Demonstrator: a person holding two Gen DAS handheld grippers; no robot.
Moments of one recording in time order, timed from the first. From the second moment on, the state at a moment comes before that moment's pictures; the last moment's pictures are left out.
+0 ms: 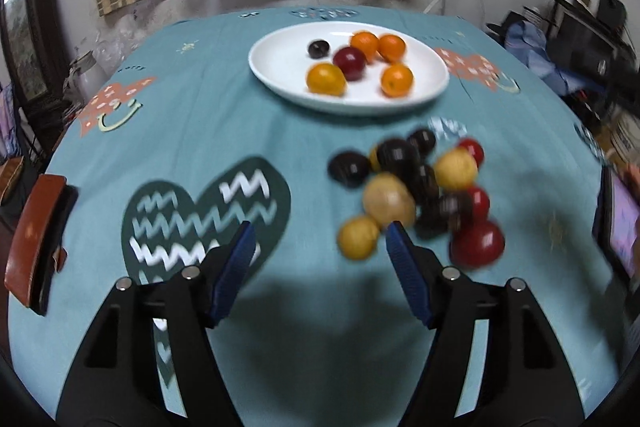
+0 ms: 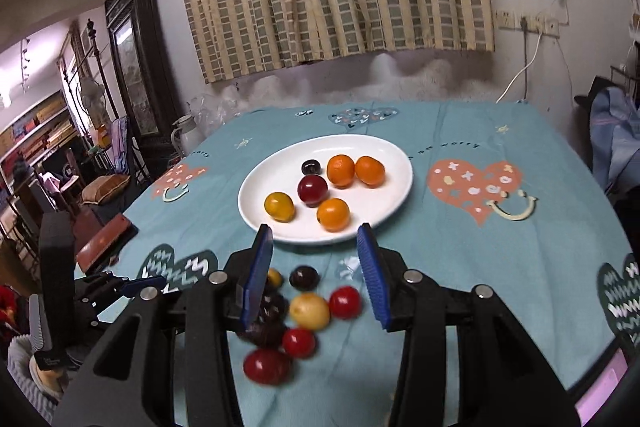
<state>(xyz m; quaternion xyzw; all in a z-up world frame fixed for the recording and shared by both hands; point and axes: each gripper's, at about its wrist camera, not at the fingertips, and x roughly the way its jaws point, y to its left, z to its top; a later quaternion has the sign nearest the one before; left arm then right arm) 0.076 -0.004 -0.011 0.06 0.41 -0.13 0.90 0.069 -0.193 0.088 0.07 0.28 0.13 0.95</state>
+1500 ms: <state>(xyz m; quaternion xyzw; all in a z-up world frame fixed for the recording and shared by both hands) 0.088 0.019 -0.018 0.02 0.41 -0.12 0.90 0.045 -0.126 0.006 -0.04 0.41 0.18 0.89</state>
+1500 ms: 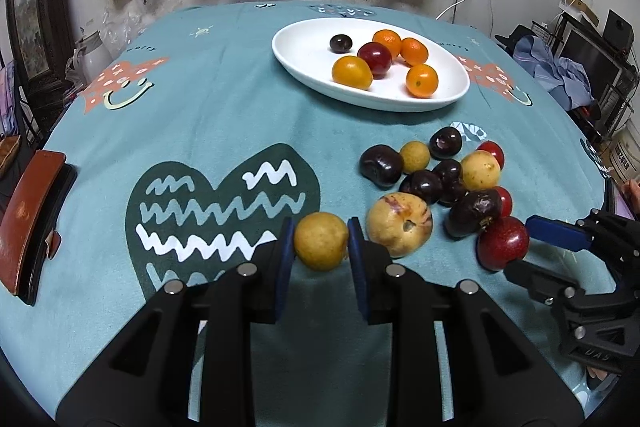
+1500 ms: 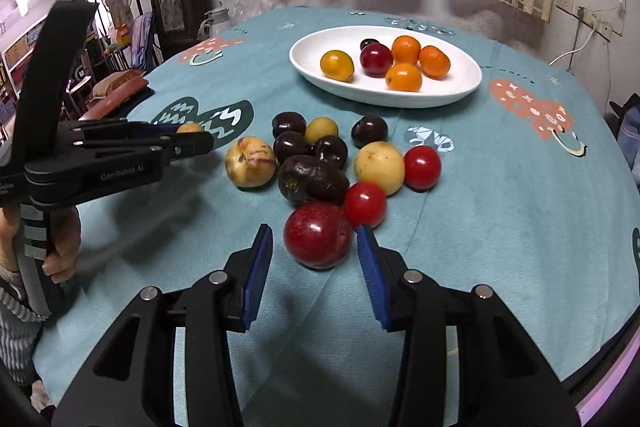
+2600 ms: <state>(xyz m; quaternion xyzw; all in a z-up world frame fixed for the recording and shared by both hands) 0.258 -0.017 0.022 0.01 0.41 -0.11 0.90 0.223 -0.193 0.047 0.10 0.35 0.09 0.93</state>
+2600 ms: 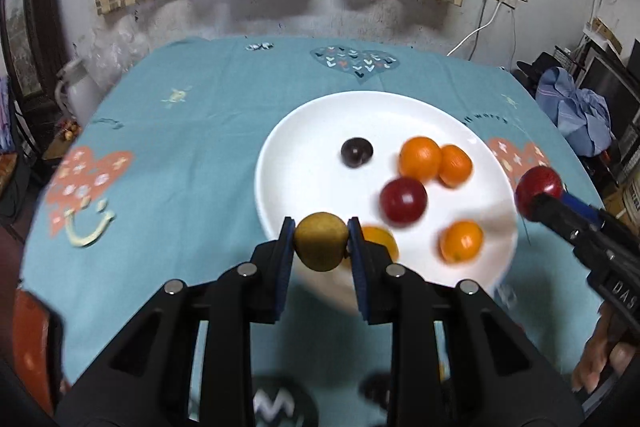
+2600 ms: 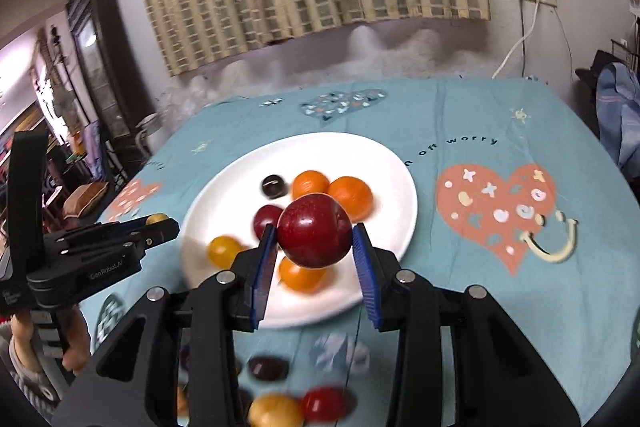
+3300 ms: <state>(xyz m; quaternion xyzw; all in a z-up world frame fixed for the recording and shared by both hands) 0.239 -0.014 0.023 -0.01 0.40 -0.11 0.91 0.184 -0.177 0.101 0.09 0.29 0.13 0.95</state>
